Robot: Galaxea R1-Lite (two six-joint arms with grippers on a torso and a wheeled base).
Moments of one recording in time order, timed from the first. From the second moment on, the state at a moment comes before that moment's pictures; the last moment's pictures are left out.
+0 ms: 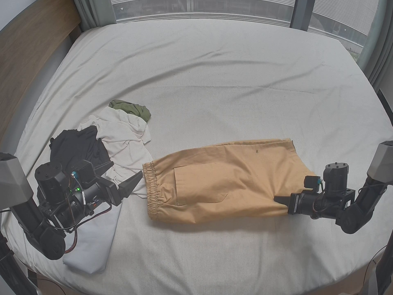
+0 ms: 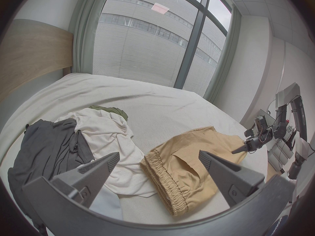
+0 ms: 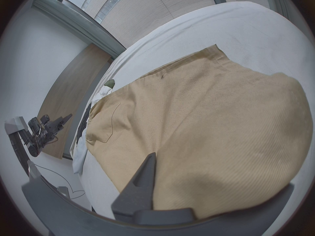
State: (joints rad) left arm -0.23 1.94 -0.30 -1.55 -0.25 -0.06; right arm 0.21 2.05 -0.45 -1.06 0.41 0.28
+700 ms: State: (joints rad) left arm -0.24 1.94 -0.30 -1.55 -0.25 -0.06; right arm 0.20 1.97 -0.18 -1.06 0.39 0.24
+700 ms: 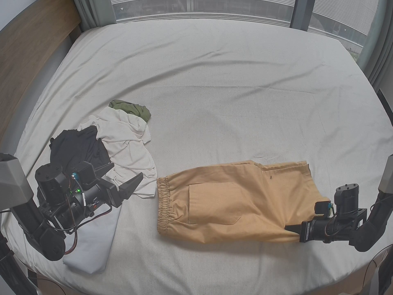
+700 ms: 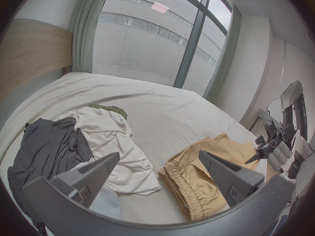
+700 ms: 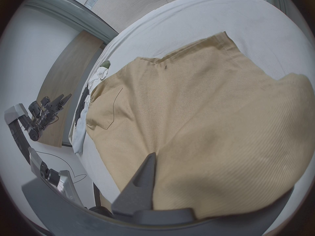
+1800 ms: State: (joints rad) left arm -0.24 1.94 -0.29 -1.55 -0.25 -0.06; right arm -0.05 1.94 -0.02 -1.37 0.28 0.26
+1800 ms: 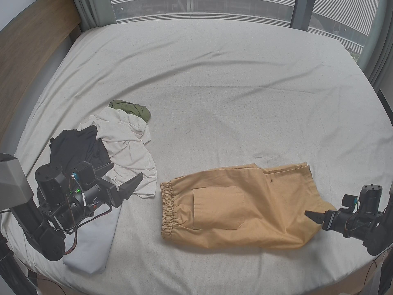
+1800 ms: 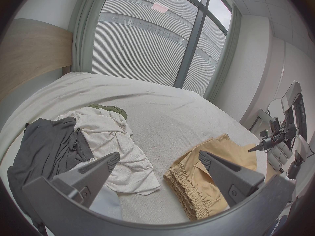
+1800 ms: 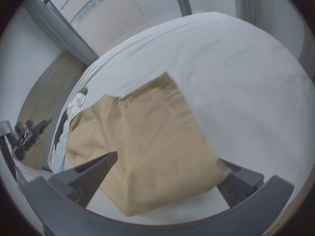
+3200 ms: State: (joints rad) left arm -0.34 2.10 -0.29 -1.55 -0.26 -0.20; right arm 0.27 1.96 -0.22 -1.54 0.58 0.27
